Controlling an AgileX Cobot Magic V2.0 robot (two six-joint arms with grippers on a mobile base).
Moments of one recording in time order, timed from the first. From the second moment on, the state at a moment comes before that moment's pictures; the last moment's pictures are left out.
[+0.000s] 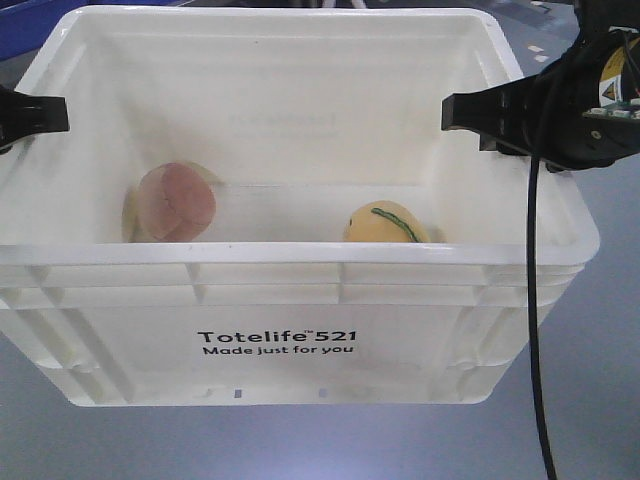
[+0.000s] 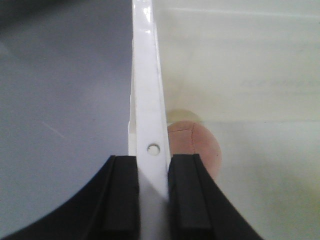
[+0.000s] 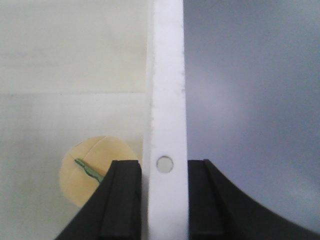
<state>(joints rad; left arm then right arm) -0.40 1.04 -1.10 0.35 0.83 -0.53 0.56 1.25 -1.26 -0.39 1.01 0.62</state>
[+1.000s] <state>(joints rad) -0.40 1.04 -1.10 0.35 0.85 -0.53 0.56 1.25 -1.26 -0.38 1.01 0.62</state>
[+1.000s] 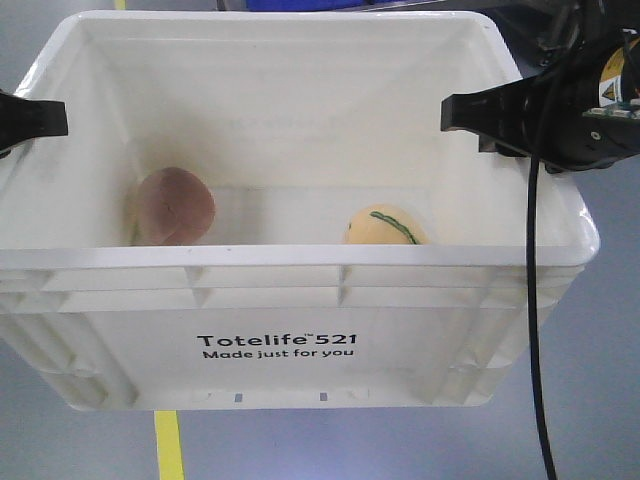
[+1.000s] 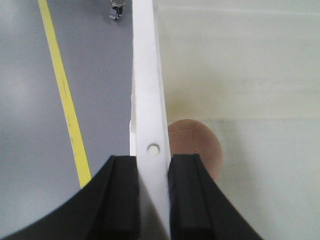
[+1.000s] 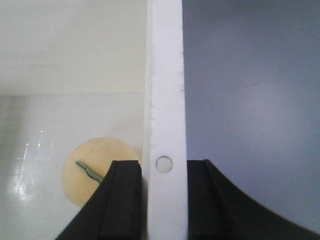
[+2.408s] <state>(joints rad) -0.40 1.04 -1.10 0.35 0.85 -0.53 0.56 1.25 -1.26 -0.38 1.01 0.62</state>
